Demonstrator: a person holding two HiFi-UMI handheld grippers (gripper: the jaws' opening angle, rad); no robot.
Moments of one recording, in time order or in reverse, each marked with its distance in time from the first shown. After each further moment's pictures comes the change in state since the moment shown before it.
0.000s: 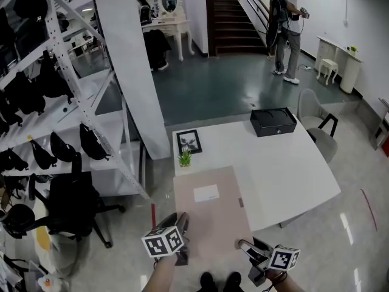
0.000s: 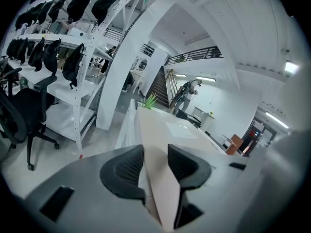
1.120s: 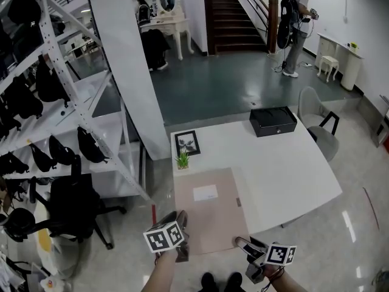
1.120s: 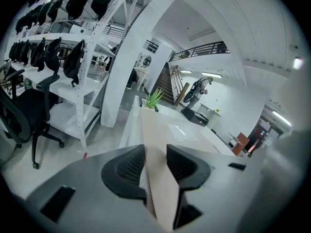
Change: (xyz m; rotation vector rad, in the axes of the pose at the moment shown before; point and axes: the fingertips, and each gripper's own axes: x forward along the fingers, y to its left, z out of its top) left arm 0.028 0.009 0.002 -0.013 0.038 0.071; right arm 0.019 -0.024 0.007 0.076 0.044 -0.044
